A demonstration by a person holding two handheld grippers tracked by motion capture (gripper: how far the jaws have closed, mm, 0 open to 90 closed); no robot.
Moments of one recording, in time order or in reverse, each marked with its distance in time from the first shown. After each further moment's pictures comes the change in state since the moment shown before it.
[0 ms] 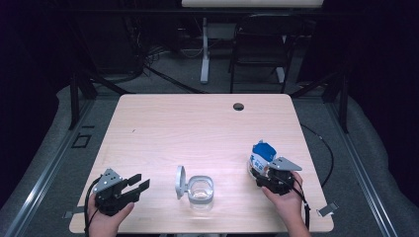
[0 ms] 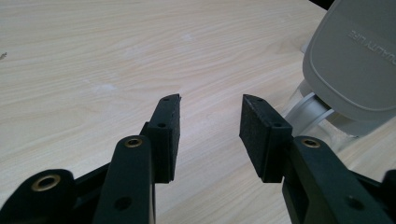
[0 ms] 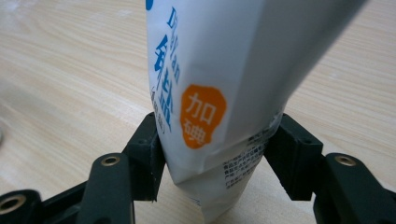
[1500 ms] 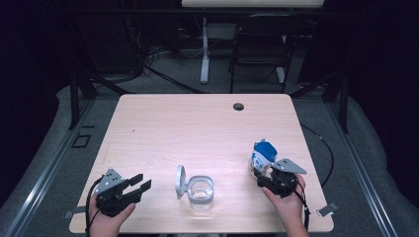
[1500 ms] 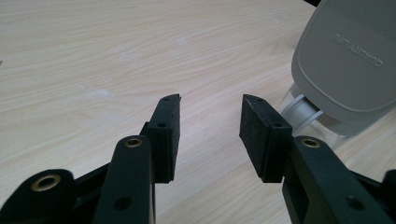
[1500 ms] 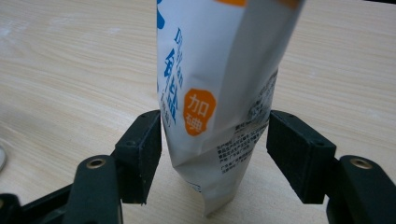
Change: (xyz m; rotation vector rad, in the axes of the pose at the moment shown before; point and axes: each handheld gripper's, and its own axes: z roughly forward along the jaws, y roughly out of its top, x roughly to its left) left arm -0.007 0.002 0.000 -0.003 -0.007 0.025; right arm 0.003 0.001 -0.011 -0.042 -0.052 0.081
